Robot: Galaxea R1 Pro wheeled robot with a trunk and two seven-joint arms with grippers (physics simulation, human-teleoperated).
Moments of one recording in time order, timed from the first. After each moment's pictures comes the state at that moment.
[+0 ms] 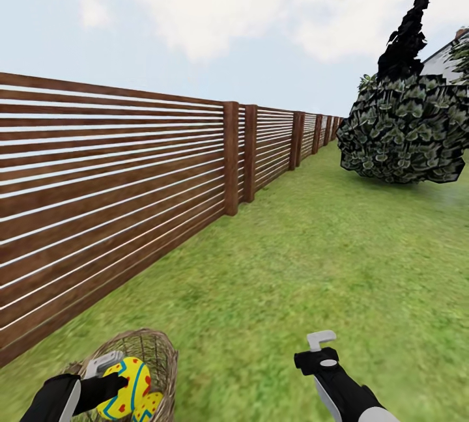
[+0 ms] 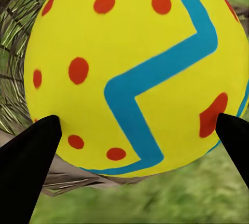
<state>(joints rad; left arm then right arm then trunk) -0.36 0.12 0.44 -0.73 -0.09 0.66 -0.28 -0.52 0.01 0.11 -0.39 0.07 0.15 -0.14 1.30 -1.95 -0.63</state>
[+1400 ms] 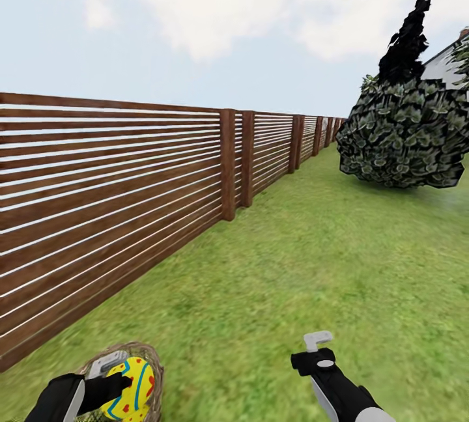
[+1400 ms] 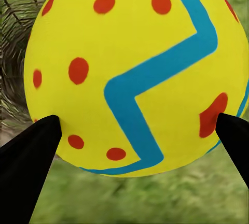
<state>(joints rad) -0.36 0.10 0.44 -0.73 -0.09 0.66 -0.28 -0.52 0.02 0.12 -0.38 0.07 0.15 -0.14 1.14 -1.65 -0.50</state>
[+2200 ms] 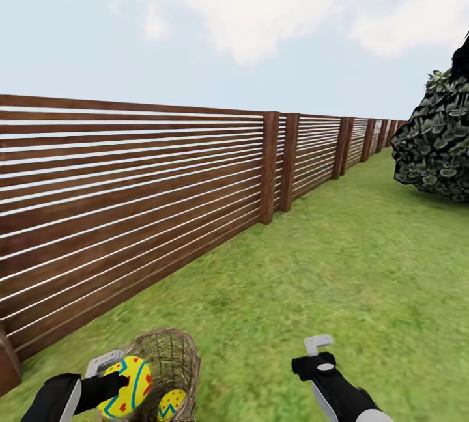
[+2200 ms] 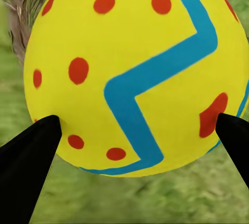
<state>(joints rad) -0.36 0.11 0.45 -0.74 -0.09 0.66 -0.28 -0.52 0.02 0.12 -0.35 0.07 0.15 -0.14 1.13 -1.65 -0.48</state>
